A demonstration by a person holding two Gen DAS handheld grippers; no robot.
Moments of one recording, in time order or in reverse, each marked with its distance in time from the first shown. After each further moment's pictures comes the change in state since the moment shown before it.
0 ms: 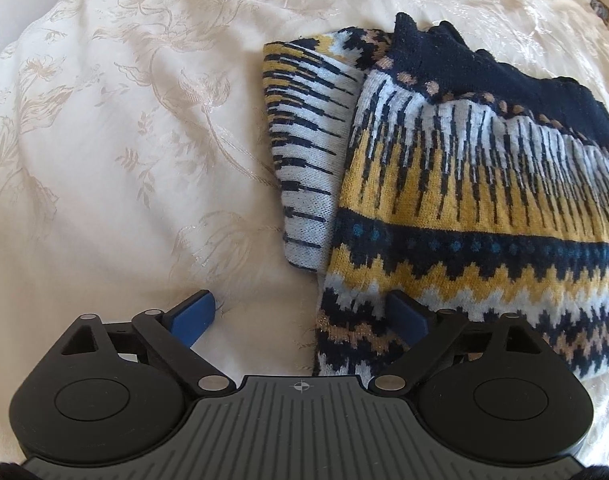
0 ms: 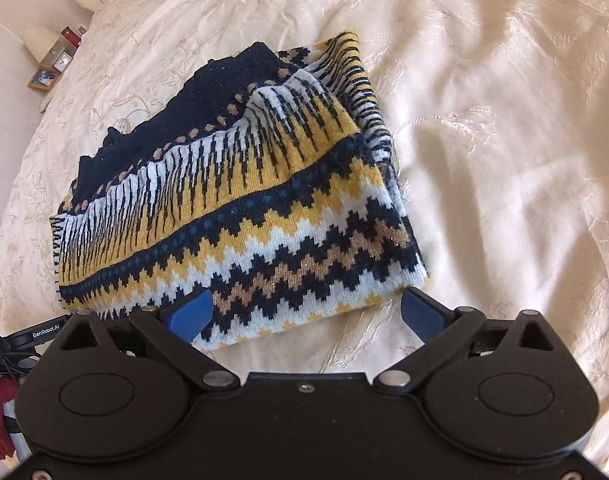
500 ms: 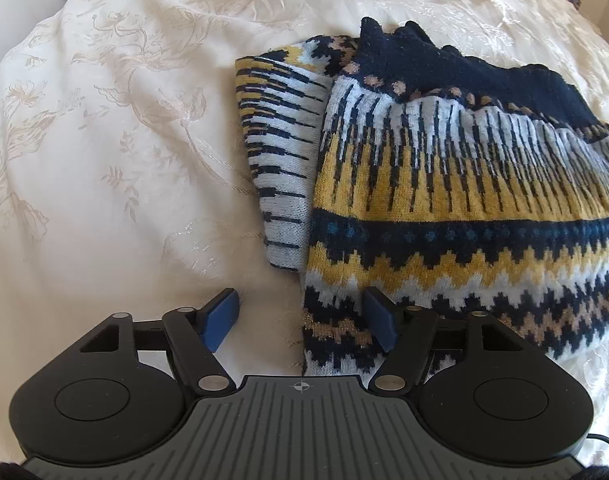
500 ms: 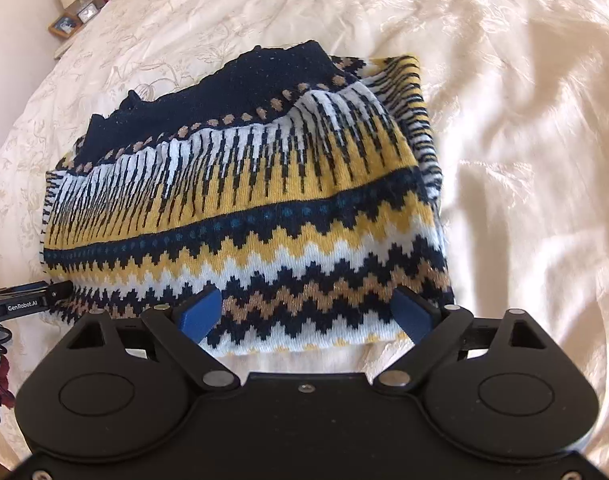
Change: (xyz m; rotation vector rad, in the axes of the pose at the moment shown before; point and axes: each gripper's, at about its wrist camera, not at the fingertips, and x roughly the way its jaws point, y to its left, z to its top) left arm -0.005 -0.004 -0.003 0.092 -0.043 -0.045; right arm 0.007 0.032 0.003 -0.174 -0.012 -0.063
